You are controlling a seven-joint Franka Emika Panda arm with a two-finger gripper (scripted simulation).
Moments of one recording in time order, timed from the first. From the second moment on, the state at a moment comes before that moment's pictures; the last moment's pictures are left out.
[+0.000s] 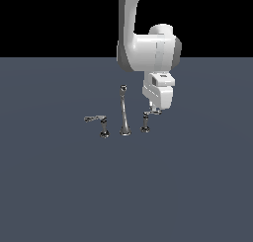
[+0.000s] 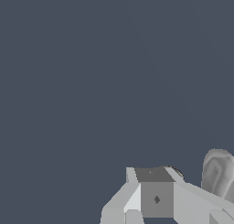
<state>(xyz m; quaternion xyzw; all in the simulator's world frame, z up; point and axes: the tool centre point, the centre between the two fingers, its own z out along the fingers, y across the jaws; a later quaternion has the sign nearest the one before) 0.094 -0.112 0.086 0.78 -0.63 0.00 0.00</state>
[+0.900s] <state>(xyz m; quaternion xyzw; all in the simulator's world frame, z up) 0.059 -0.129 0.086 0.78 -0.63 0.01 -0.01</state>
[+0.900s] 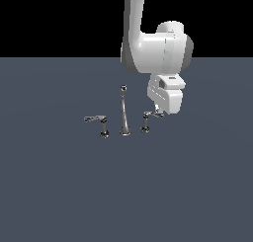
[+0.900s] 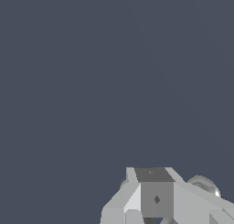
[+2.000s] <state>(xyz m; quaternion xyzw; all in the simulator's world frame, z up) 0.000 -0.123 0.086 0.77 -0.64 0.00 0.00</state>
